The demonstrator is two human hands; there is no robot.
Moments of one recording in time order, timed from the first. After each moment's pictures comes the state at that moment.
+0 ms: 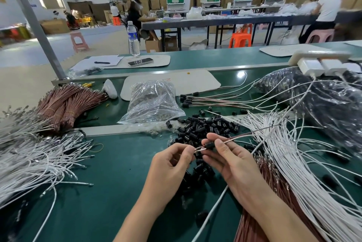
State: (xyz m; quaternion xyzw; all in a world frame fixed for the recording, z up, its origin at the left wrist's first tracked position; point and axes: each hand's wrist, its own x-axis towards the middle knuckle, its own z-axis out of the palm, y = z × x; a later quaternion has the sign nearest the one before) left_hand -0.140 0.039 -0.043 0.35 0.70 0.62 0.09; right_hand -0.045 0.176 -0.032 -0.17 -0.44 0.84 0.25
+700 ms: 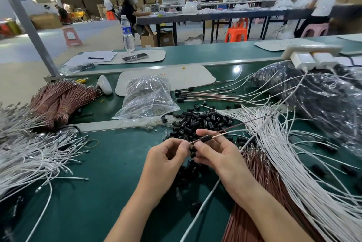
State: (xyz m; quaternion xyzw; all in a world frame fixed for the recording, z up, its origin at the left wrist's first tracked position) left_hand -0.135 0.039 -0.040 0.33 0.72 0.60 0.09; right_hand -0.040 0.169 -0.038 -0.16 -0.58 0.76 0.22
